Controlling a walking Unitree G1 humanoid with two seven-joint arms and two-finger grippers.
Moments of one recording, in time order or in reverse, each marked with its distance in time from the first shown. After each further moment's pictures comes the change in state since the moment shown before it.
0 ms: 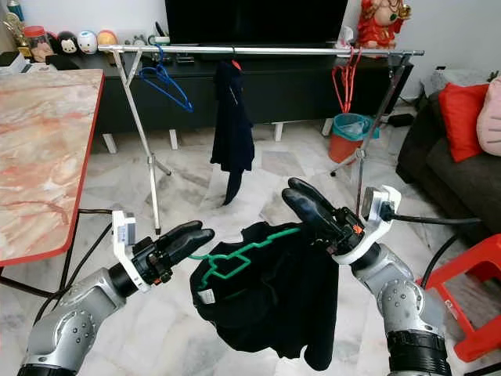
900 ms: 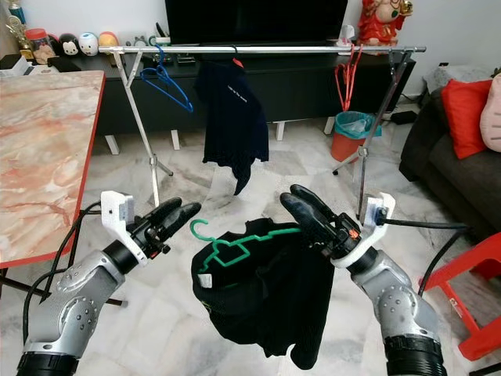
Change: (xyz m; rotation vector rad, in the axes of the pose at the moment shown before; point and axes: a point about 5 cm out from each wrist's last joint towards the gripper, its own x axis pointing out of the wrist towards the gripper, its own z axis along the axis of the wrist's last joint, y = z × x) left arm 0.004 0.016 0.017 0.109 -0.022 0.292; right arm -0.007 -0.004 -0.004 -0.015 -0.002 -0.058
